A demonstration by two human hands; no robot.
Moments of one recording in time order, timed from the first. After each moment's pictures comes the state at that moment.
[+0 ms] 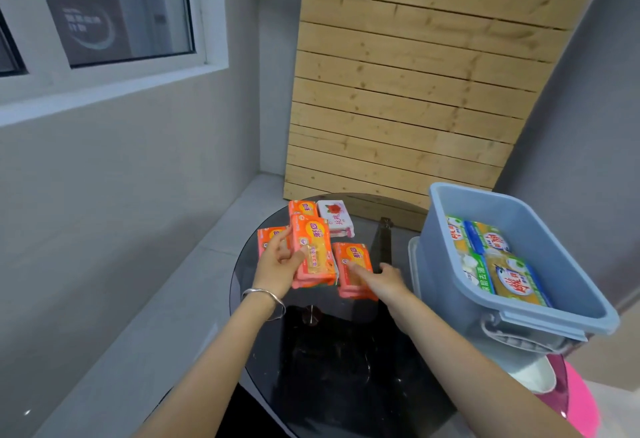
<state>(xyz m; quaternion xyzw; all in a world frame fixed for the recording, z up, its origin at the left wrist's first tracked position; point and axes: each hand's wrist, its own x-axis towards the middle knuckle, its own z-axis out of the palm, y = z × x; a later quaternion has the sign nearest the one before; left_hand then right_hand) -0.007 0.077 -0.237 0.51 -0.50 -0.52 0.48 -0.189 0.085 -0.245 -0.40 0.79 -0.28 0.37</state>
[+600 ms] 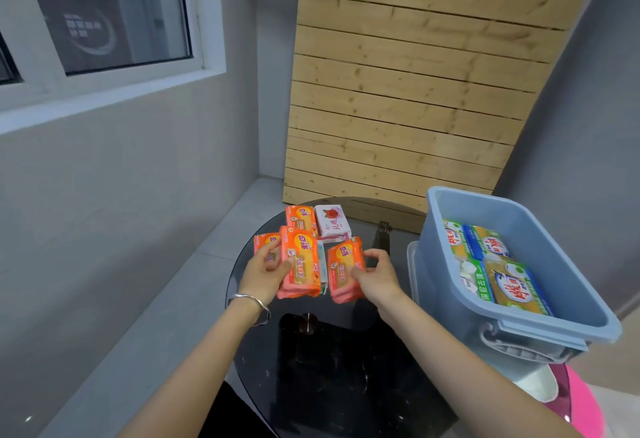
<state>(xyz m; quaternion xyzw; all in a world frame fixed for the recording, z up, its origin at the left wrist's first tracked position) 0.006 0.062 -0.248 0.56 -0.50 -0.50 0.43 -0.176 0.087 -0.225 -0.40 0.70 -0.41 0.42</state>
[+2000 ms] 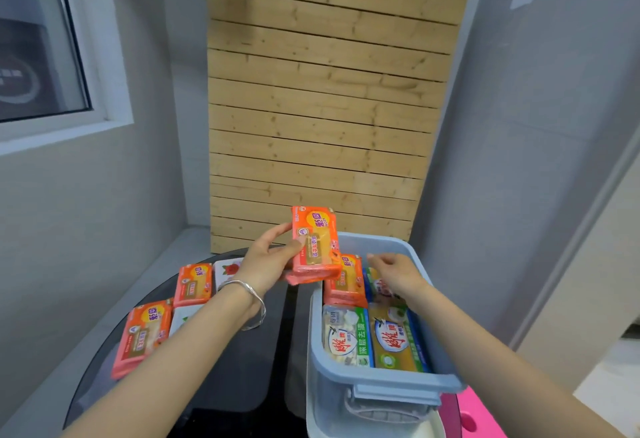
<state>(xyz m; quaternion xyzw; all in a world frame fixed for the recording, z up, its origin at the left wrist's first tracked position) -0.175 0.052 -0.123 0.41 -0.55 -0.58 0.44 -0.389 0.078 -0.142 -0.43 0.76 -0.39 0.29</state>
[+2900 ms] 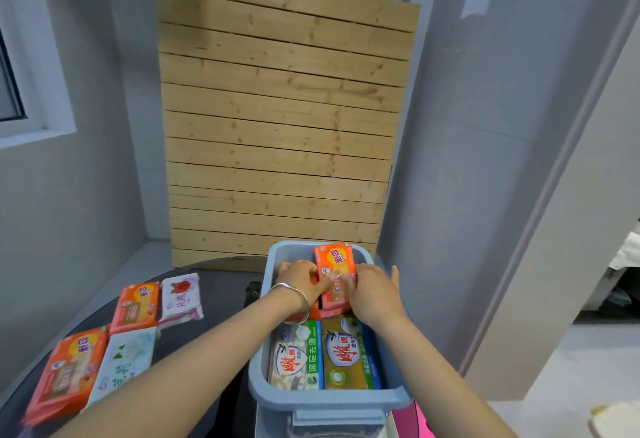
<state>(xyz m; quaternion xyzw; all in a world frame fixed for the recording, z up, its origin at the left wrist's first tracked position) -0.297 0.027 -0.160 0.50 -0.81 -0.25 0.15 -0.415 0.097 -0.155 -0.55 0.82 -0.17 0.02</state>
